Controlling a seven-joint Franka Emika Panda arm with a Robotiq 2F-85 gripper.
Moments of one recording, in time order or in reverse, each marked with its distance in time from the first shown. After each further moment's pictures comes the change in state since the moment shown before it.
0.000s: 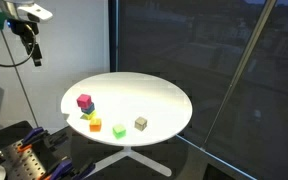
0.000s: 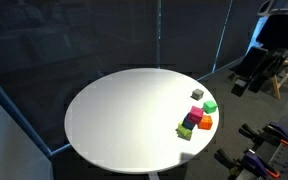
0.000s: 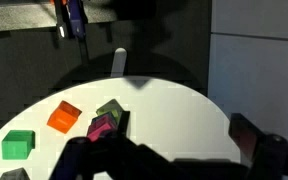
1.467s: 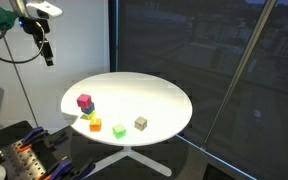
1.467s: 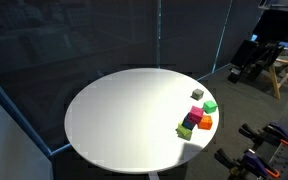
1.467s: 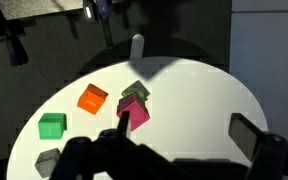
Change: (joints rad) arm -0.120 0.015 0.000 0.027 -0.086 0.000 0.000
